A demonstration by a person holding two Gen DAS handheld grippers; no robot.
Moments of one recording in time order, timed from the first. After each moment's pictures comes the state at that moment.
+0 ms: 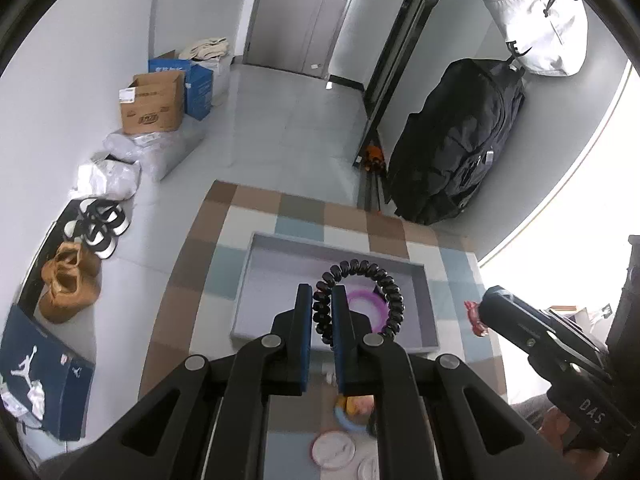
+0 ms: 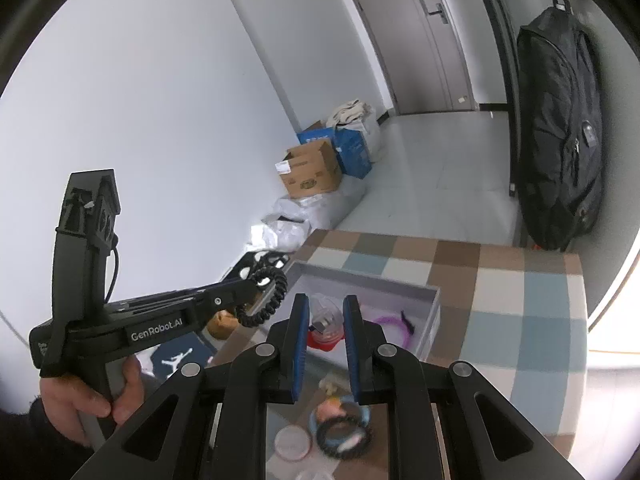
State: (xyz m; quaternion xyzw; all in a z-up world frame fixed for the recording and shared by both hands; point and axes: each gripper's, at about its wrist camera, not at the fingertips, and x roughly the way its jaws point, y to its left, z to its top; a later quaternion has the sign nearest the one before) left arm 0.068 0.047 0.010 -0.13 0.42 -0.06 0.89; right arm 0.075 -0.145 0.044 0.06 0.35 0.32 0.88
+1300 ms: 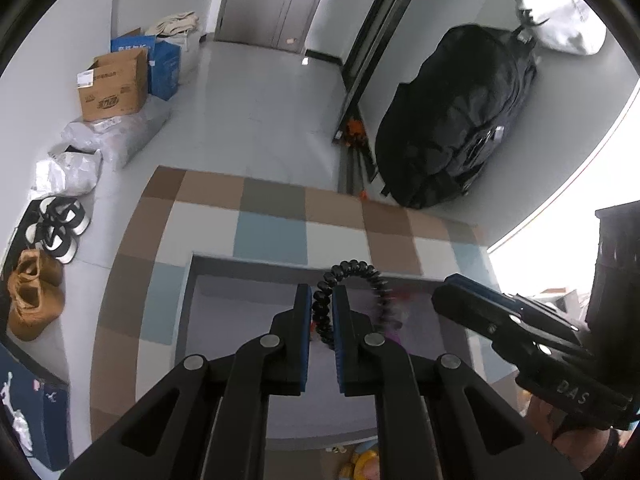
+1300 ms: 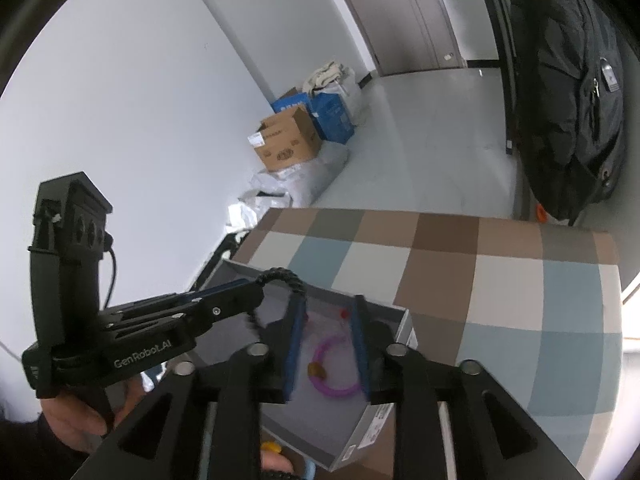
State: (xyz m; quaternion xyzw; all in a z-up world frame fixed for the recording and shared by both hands) left arm 0.124 0.036 -0.033 -0.14 0.45 -0.11 0.87; right arm 0.150 -0.146 -0.012 0.08 0.41 0.30 0.86
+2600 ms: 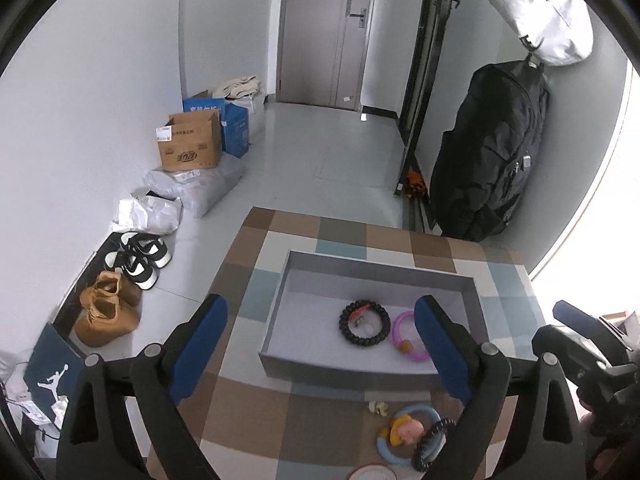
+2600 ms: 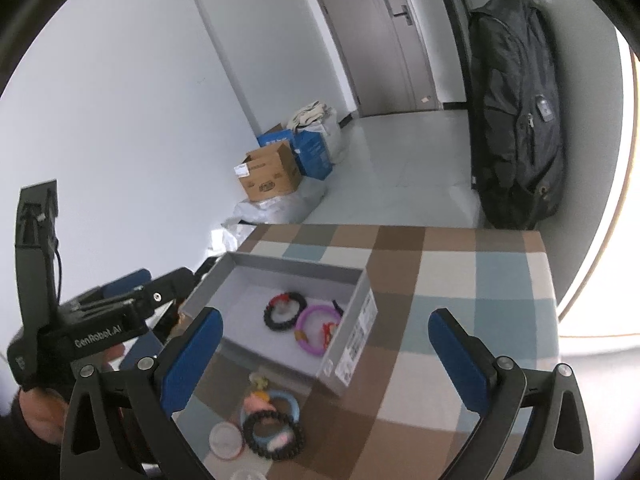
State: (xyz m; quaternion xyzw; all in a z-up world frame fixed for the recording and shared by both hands) left arm 0.054 0.035 -0.001 -0.07 0.37 0.03 0.93; right arm 0.073 -0.185 0.006 0.06 0.35 0.25 0.90
